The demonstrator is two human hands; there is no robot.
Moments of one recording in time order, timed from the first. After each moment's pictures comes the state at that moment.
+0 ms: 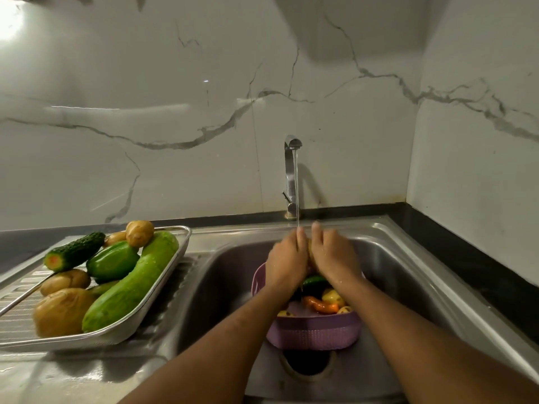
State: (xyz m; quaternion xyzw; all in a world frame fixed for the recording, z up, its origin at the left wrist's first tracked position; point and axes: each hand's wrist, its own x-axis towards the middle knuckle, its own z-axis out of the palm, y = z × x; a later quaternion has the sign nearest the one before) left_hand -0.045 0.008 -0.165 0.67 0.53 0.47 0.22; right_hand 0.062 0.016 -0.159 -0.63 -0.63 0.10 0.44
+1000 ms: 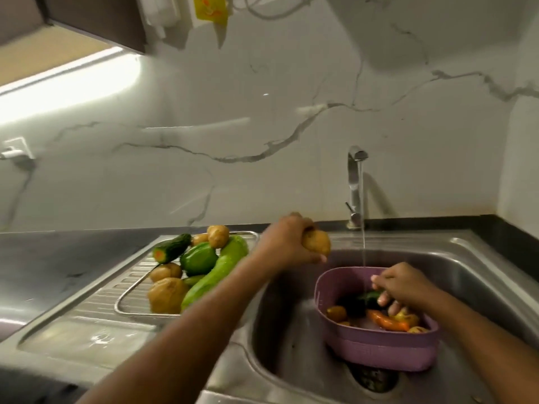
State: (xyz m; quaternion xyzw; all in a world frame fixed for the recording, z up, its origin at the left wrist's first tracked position) left_hand -0.162 -0.035 -0.061 0.78 0.59 0.21 0.00; right_hand 0.087 0.026 -0.180 -0.63 -0.65 0.34 0.24
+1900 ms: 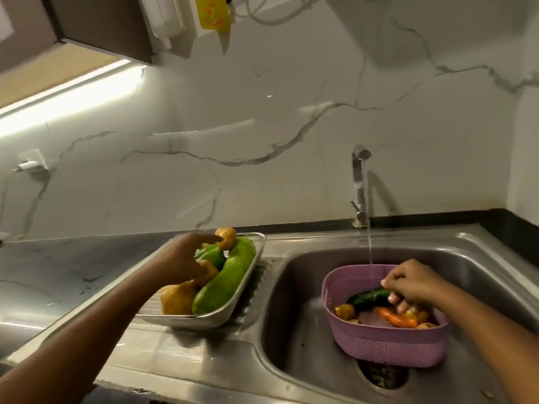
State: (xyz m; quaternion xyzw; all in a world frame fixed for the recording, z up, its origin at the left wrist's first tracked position) left_hand -0.337 -0.084 -0.052 0.69 0.71 0.13 -0.01; right_hand 0.102 0.021 -0.179 -0.63 -0.66 0.34 0.22
